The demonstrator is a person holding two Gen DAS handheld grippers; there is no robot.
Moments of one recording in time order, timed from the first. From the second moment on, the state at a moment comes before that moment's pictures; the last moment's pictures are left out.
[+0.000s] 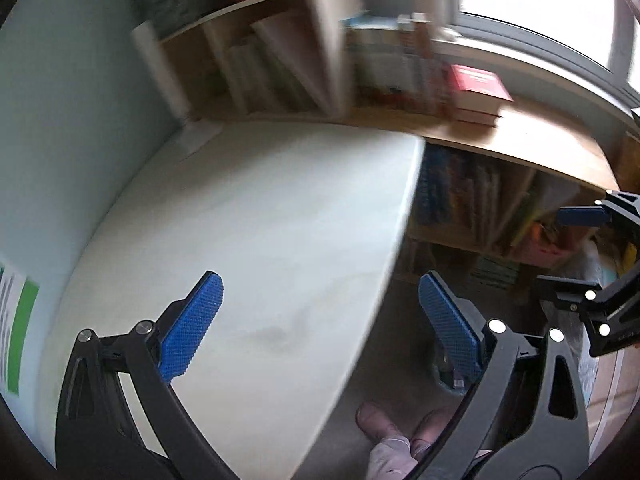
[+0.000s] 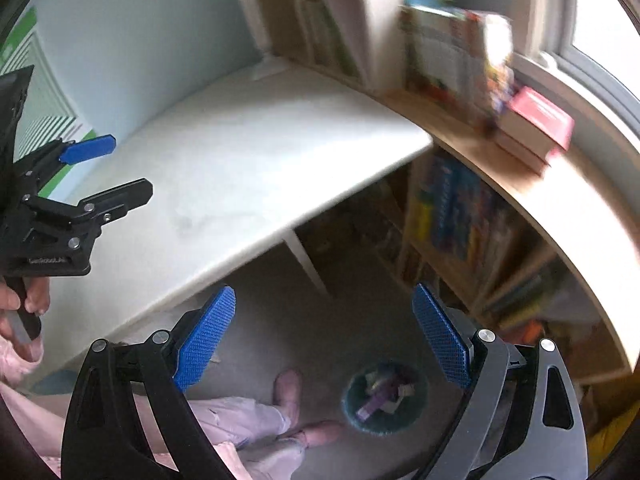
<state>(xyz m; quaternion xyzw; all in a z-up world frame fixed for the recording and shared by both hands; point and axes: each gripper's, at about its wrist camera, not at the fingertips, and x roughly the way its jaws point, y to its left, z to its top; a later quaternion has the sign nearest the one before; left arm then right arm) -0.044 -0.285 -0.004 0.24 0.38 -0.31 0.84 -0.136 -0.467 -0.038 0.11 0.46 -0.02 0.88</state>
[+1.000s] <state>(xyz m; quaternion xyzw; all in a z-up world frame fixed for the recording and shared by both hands) 0.041 -0.050 -0.015 0.08 0.43 -0.01 0.90 0.036 -0.248 -0.021 -0.02 0.45 0.25 0.86</state>
